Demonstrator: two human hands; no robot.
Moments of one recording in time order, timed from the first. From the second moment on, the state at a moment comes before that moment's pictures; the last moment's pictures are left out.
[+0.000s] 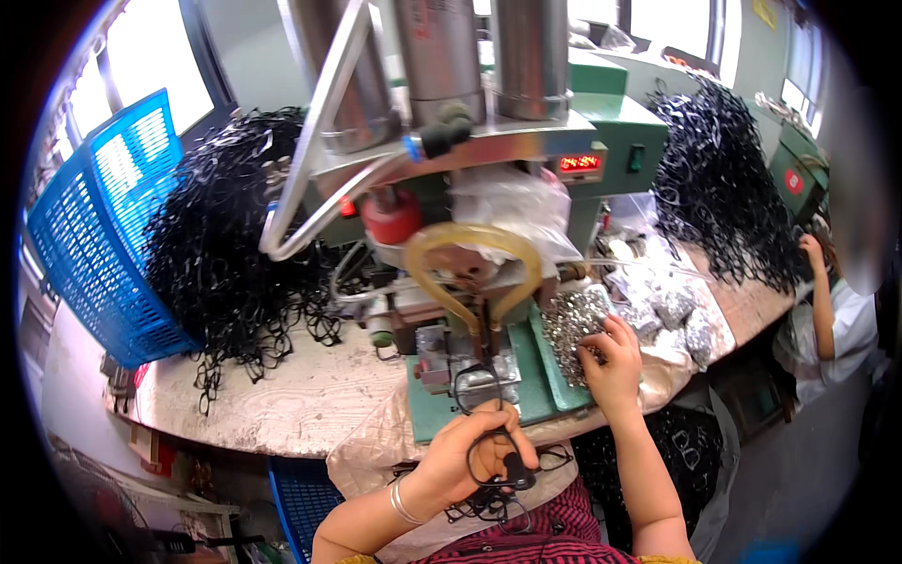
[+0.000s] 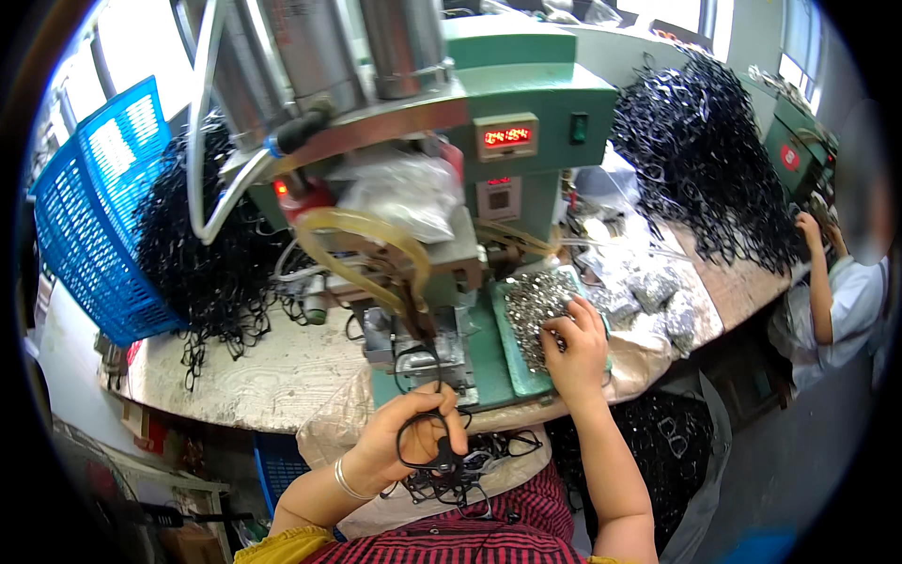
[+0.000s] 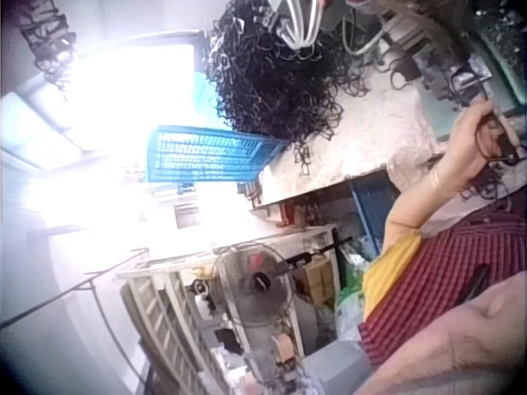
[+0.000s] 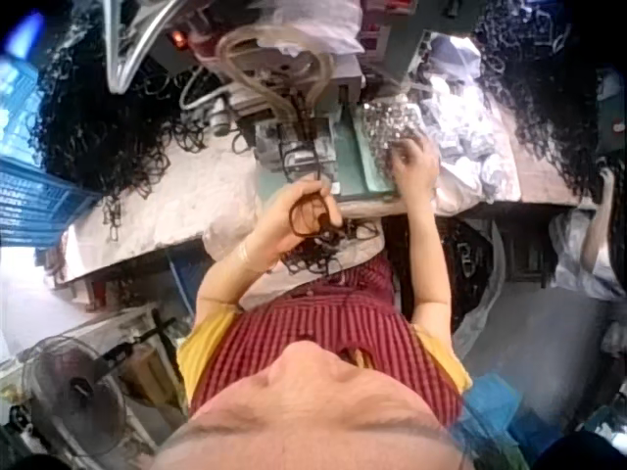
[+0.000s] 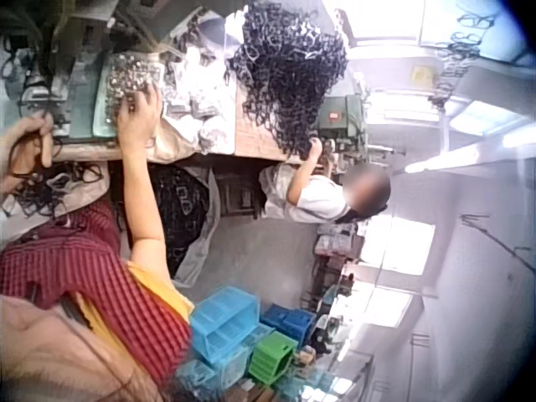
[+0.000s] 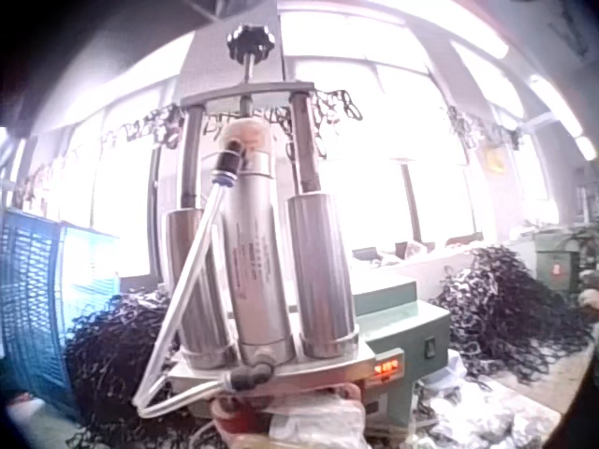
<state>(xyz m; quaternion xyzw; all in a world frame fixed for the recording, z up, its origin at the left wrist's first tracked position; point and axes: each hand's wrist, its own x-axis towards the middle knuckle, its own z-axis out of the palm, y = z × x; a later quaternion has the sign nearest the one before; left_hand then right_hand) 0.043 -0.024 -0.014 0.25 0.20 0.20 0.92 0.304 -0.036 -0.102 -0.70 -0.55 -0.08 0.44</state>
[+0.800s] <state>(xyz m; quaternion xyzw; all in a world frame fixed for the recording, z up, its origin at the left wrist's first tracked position) -0.123 0.188 -0.162 0.69 0.64 0.34 -0.02 0.273 -0.031 -0.092 -0.64 -0.41 0.08 0.64</state>
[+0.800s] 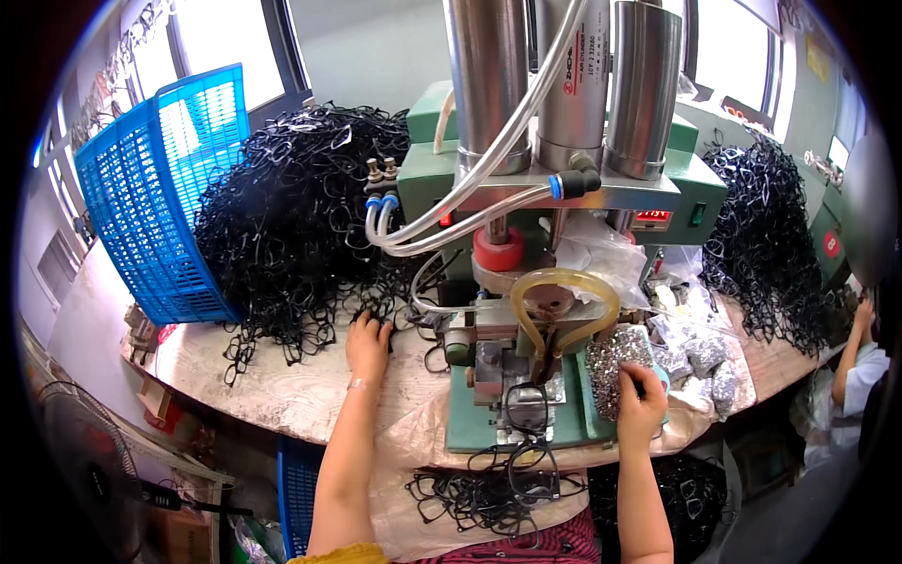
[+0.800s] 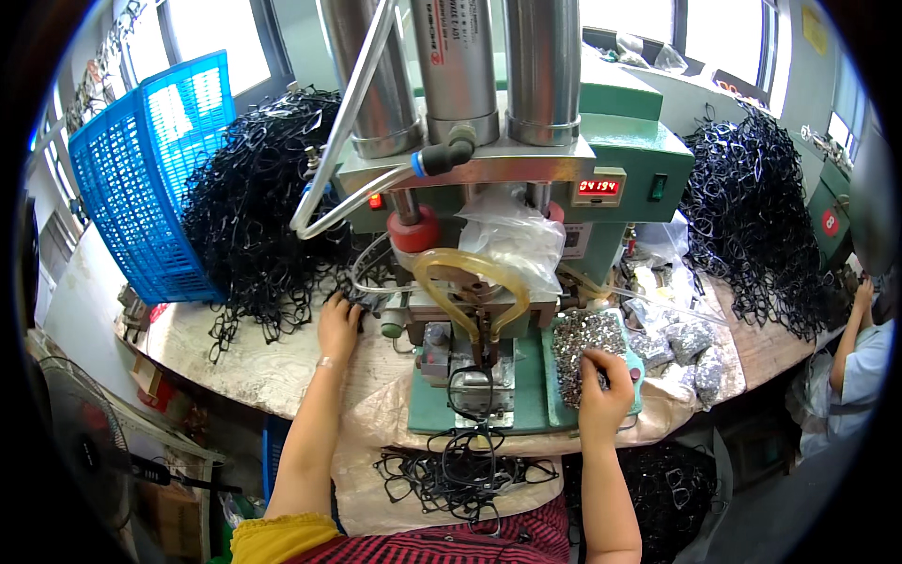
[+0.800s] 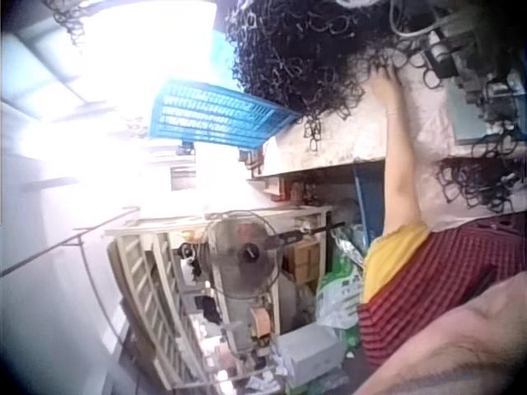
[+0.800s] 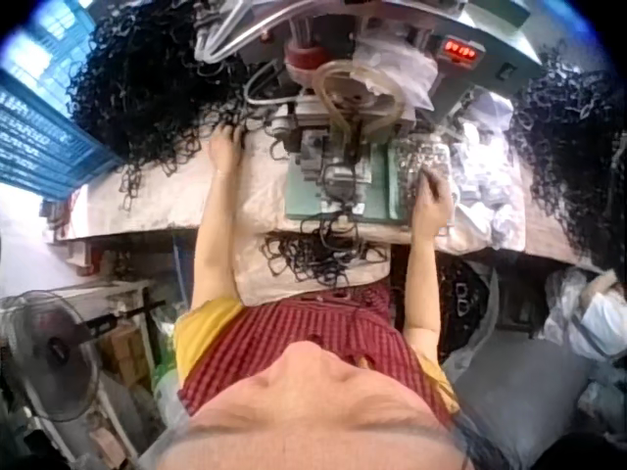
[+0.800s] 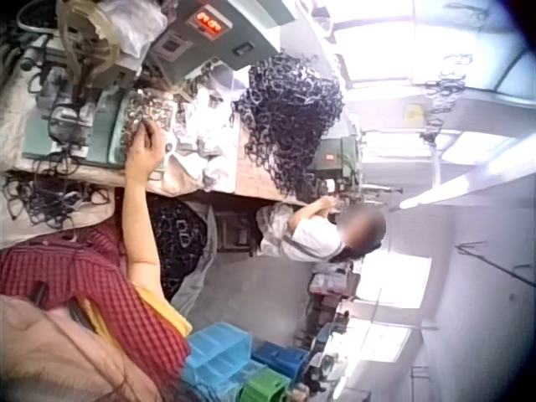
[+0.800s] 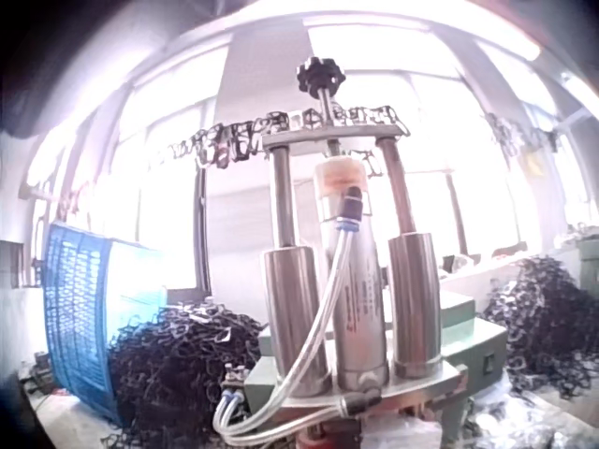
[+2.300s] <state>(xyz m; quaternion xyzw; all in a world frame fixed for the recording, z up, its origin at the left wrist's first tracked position) 0.039 -0.003 0.024 0.92 -0.07 0.38 -0.04 0.307 -0.042 -0.097 -0.71 -0.57 -0.07 0.41</state>
